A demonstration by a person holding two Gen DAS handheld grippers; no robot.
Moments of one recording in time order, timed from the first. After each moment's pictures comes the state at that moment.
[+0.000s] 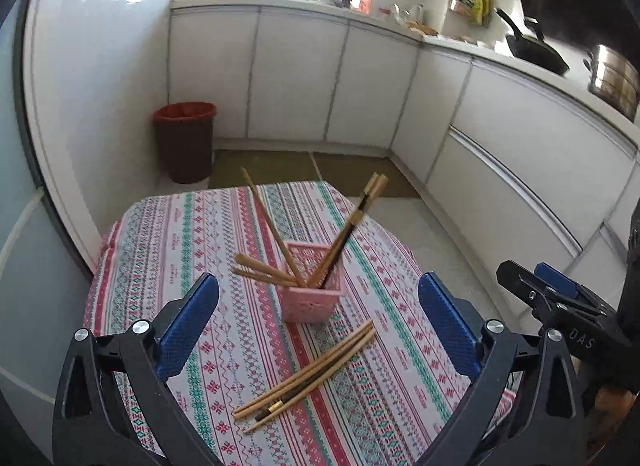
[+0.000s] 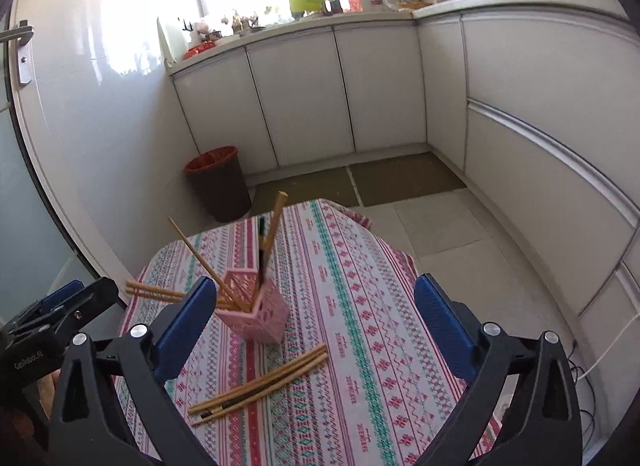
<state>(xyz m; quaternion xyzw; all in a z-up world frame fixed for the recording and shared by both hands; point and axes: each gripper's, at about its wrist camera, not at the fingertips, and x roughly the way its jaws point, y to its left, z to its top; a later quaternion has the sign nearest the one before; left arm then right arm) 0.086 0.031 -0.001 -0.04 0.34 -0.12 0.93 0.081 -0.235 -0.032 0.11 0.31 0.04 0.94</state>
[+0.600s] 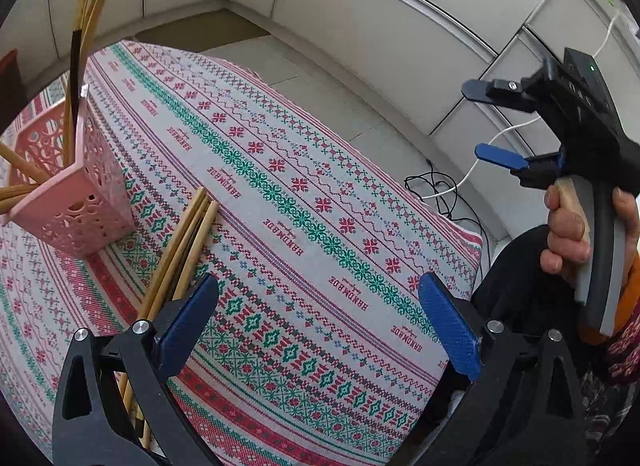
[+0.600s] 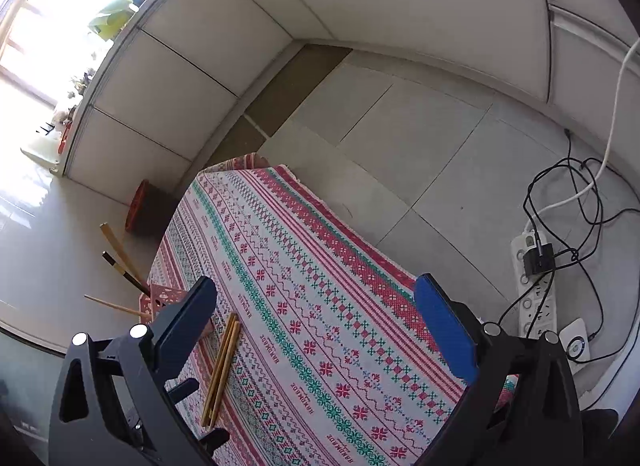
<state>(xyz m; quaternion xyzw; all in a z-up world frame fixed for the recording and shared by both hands) 0.134 -0.081 -0.147 0.06 0.53 -0.38 0.75 0.084 -0.386 -0.150 0.38 0.41 -0.06 0.83</state>
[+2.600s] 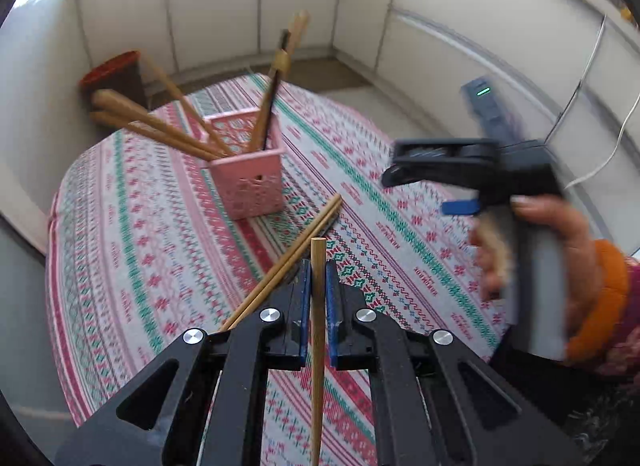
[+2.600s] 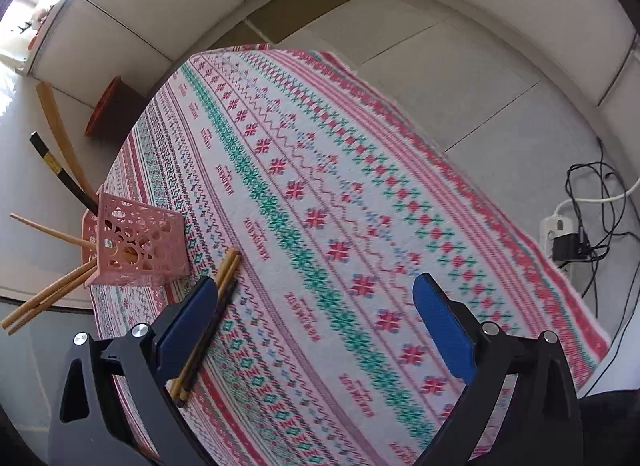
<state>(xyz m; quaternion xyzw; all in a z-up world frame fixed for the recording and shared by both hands) 0.068 -0.001 -0.089 0.05 0.45 -0.21 0.87 0.172 -0.256 -0.202 0.29 0.56 -0.04 0.78</state>
